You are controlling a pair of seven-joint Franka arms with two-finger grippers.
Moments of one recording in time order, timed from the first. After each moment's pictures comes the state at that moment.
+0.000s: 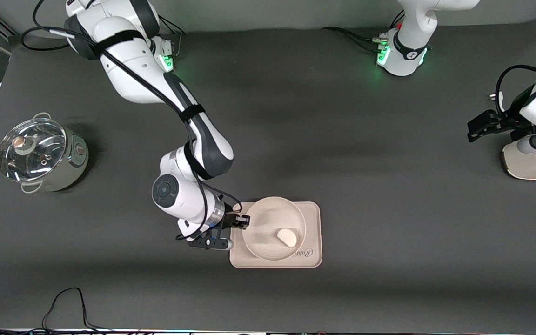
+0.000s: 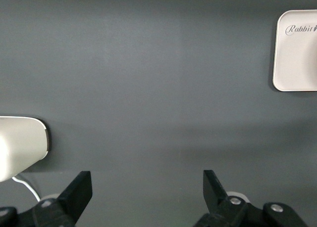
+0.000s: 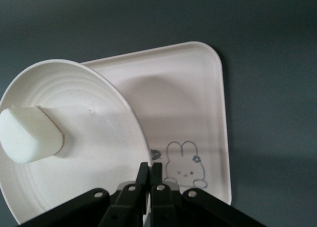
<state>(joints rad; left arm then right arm) -0.19 -0.01 0.12 -1.64 0.00 1.63 -0.07 0.53 0.90 -0.09 -1.22 0.43 2.30 0.35</state>
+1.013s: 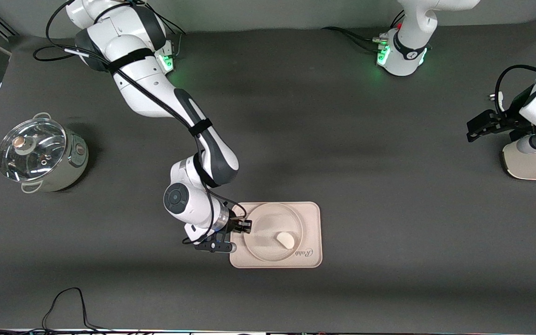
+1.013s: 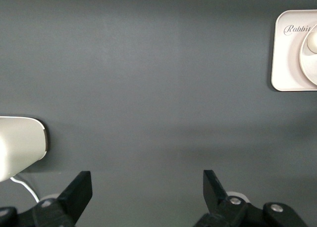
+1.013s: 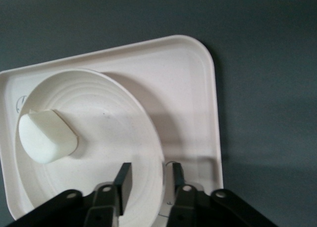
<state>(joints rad) -0.19 -0.01 0.12 -1.64 0.00 1.63 -0.07 0.53 0.97 -0.08 -1.19 0.43 2.35 0.33</state>
